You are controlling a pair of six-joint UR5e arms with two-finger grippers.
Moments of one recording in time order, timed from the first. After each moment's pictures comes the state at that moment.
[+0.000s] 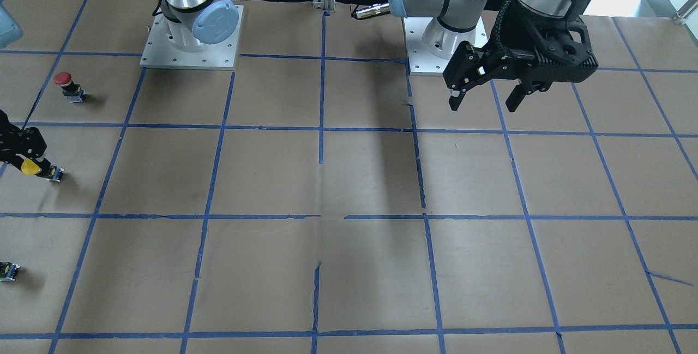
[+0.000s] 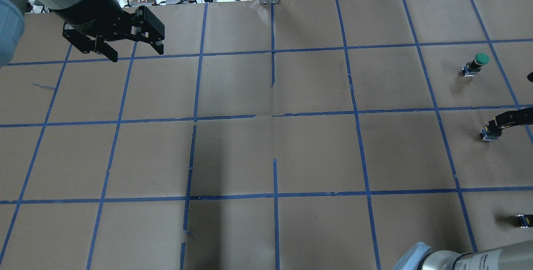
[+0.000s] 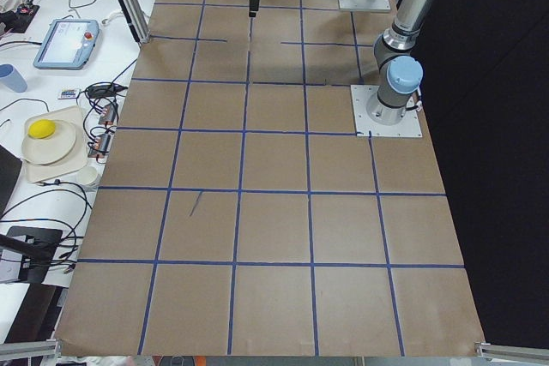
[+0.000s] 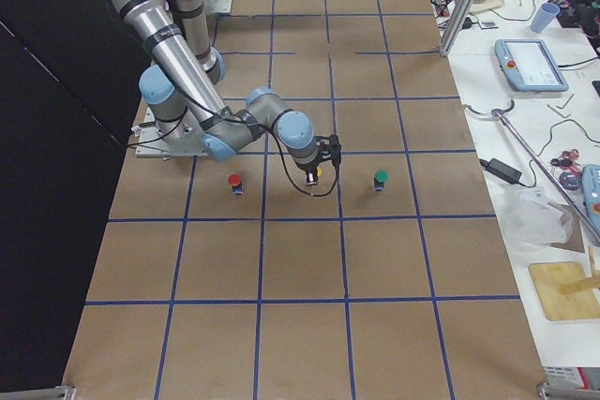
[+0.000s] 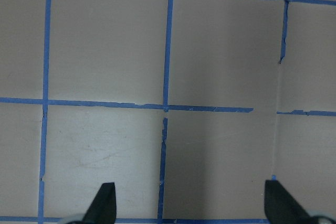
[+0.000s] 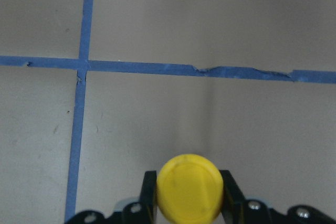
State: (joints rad) left arm -1.52 -1.55 -1.56 -1.49 1.48 -0.03; right arm 0.73 -1.36 2.06 -2.27 -1.31 -0.92
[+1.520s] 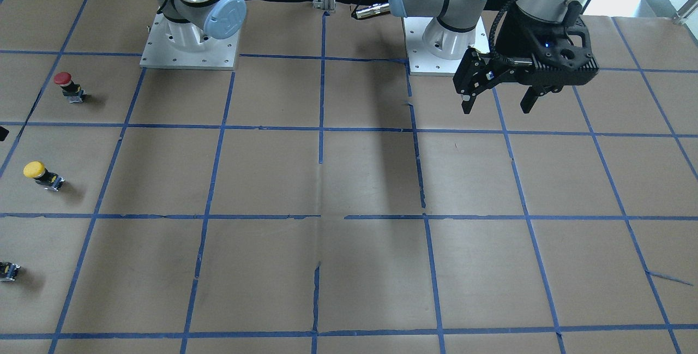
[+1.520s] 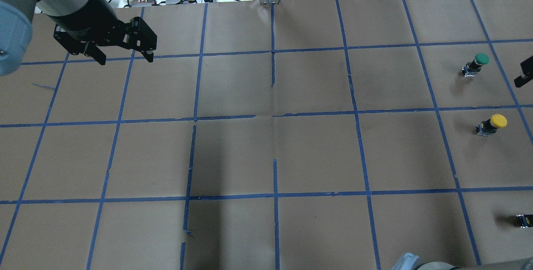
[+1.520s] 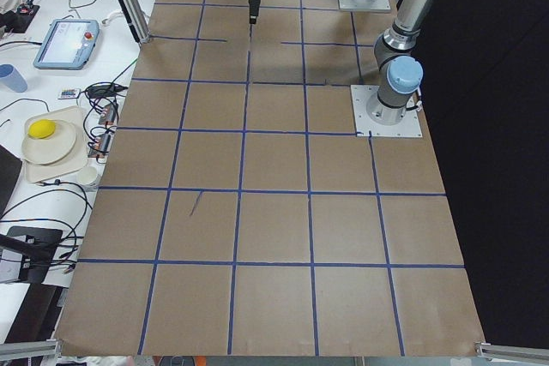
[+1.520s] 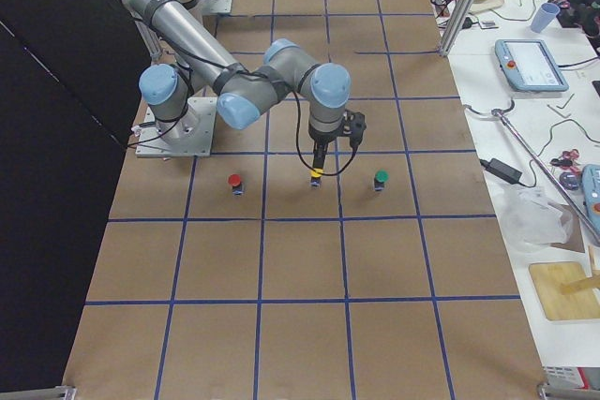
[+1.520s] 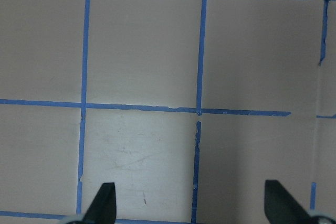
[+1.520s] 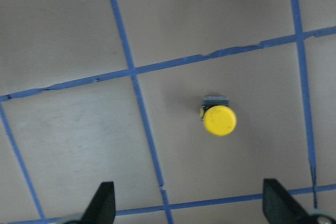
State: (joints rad) left arm -1.53 -1.54 -1.58 -1.47 1.59 0.02; right arm 0.95 -1.44 1.60 -1.61 -1.51 -0.43
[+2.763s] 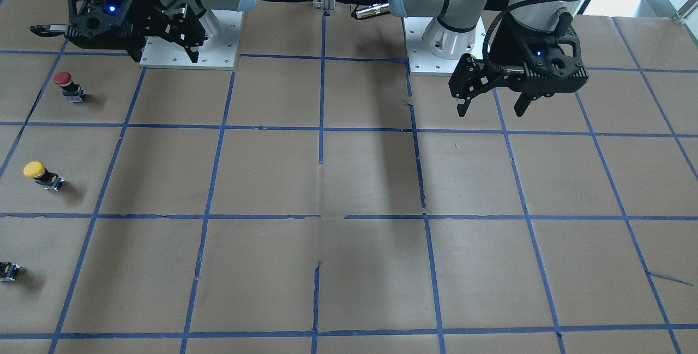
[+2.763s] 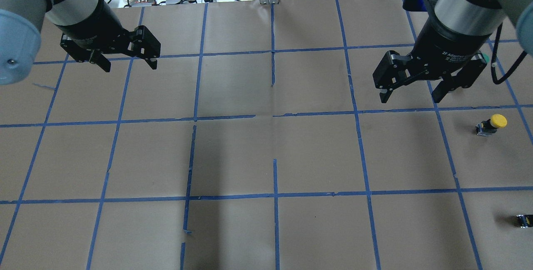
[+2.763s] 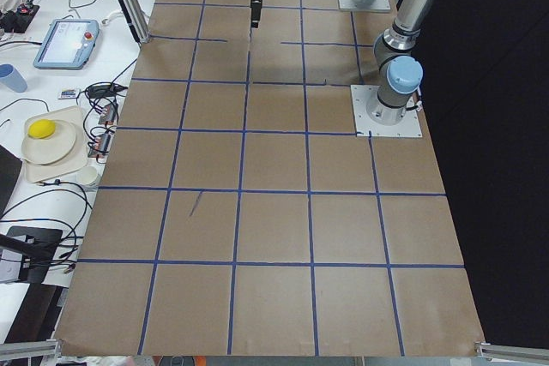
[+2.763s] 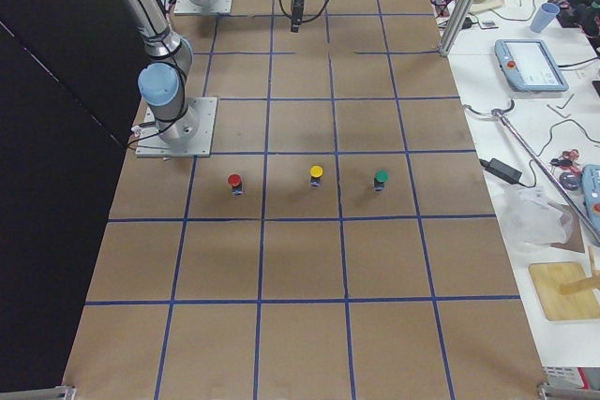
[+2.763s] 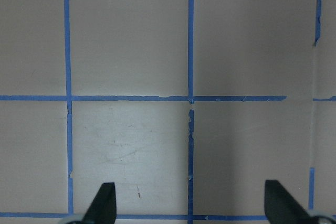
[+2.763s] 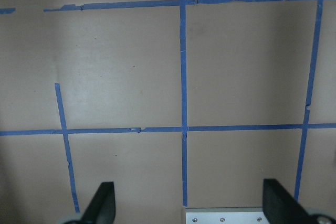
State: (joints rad) left arm -1.53 -1.54 -1.61 -1.46 1.58 0.02; right arm 1.55 -1.69 1.65 -1.41 -1.53 0.00
